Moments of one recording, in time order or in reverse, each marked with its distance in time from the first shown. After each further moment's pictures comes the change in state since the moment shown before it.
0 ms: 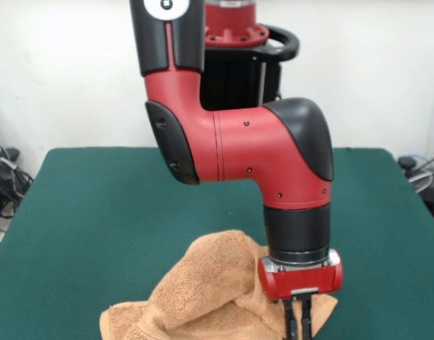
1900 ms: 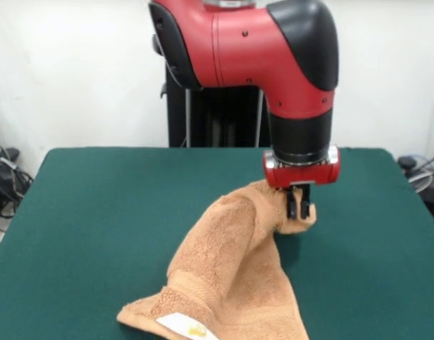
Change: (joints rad) arm -0.012 -0.285 -0.030 0.360 0.251 0.336 0.000
